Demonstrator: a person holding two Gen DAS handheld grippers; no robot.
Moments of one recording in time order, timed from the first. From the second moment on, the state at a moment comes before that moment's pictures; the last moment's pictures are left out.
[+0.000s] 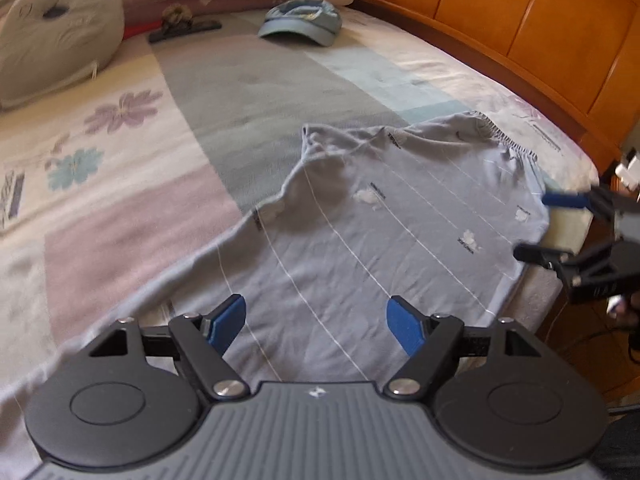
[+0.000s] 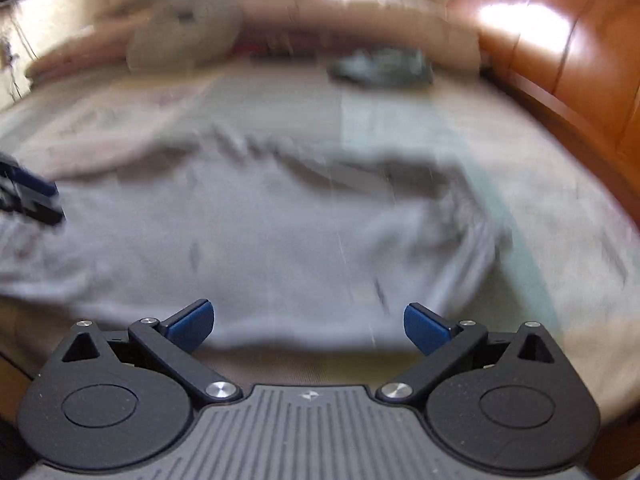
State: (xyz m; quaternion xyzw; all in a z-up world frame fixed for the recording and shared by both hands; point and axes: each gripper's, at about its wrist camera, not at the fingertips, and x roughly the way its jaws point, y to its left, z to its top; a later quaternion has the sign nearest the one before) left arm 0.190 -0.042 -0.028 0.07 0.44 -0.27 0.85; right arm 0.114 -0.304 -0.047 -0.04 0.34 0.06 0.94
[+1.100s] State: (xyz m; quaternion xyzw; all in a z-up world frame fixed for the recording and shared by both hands) left arm 0.137 0.209 -0.037 0.04 0.44 -0.11 0.89; right arm 0.158 -0.120 -0.023 -0.06 0.36 0.17 0.91
